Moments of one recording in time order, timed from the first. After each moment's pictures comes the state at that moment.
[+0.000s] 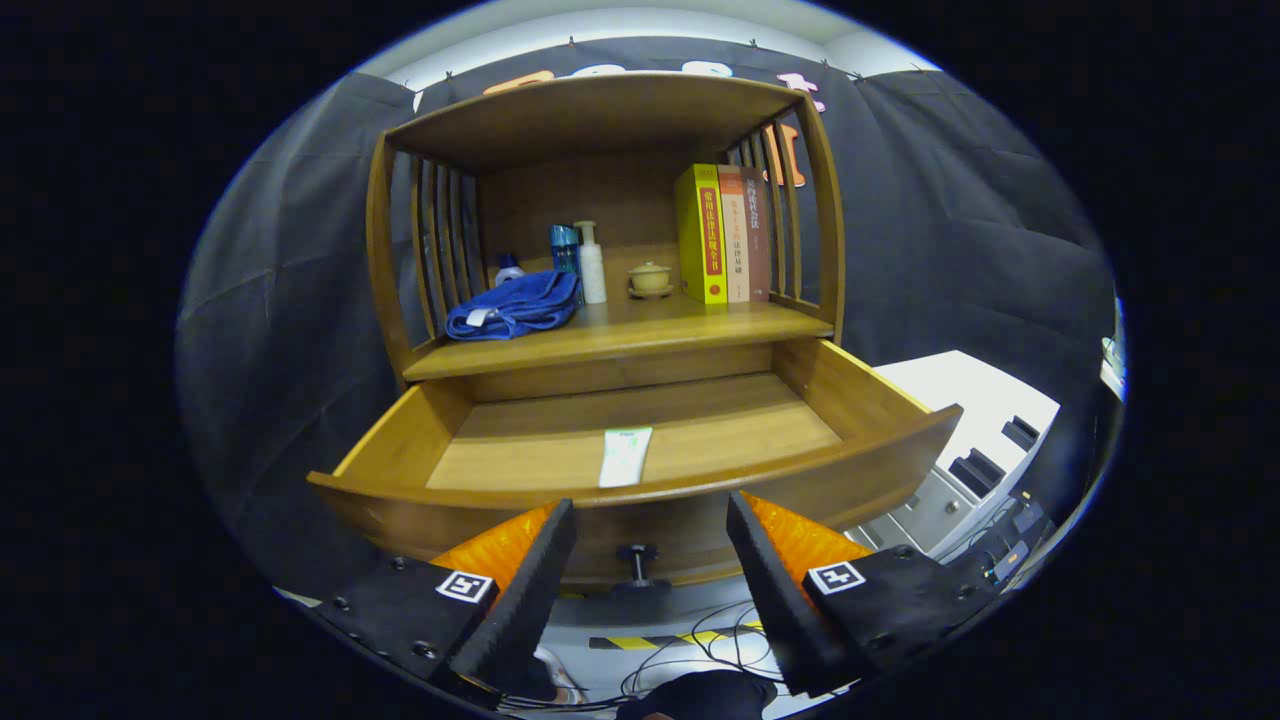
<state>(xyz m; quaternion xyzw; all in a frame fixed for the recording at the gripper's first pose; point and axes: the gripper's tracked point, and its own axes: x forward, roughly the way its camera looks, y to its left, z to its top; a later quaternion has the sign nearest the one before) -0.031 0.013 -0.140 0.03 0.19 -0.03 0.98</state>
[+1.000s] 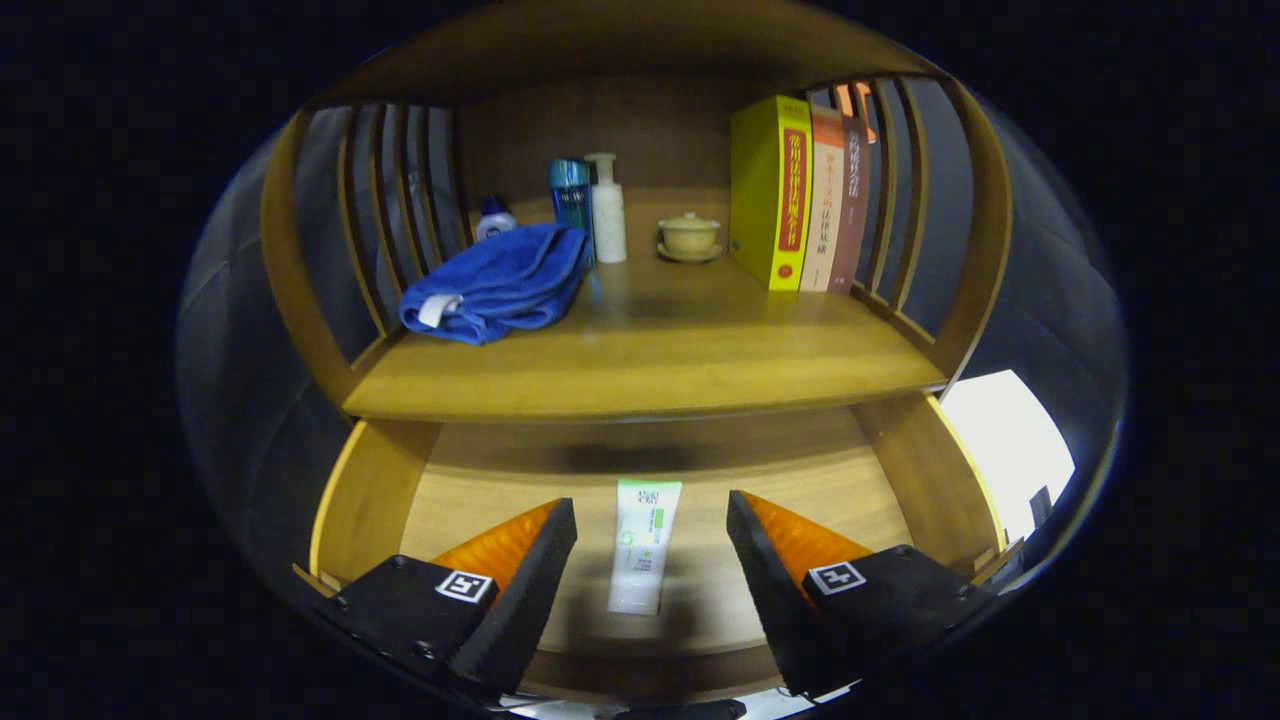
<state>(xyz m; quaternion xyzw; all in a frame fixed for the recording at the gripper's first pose) 0.111 0.018 -0.154 0.01 0.35 -0.01 0.94</state>
